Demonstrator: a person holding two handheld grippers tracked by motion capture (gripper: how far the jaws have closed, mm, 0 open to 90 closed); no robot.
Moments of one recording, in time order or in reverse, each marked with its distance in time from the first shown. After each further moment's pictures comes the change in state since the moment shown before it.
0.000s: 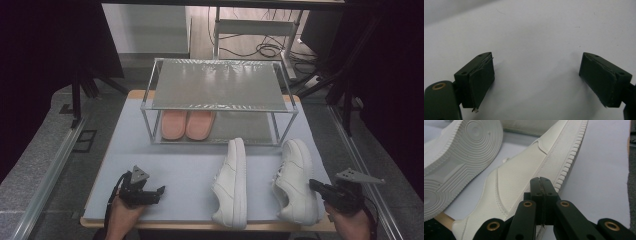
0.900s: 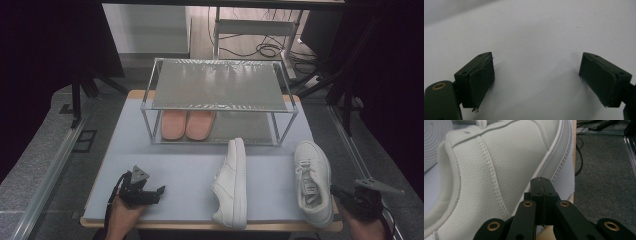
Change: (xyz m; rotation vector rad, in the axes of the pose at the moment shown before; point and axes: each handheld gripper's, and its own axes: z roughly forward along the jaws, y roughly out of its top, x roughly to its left) left arm 0.000 0.000 0.000 0.000 0.001 -0.001; right arm -0.041 -0.032 -0.014 0.019 -0.192 0.105
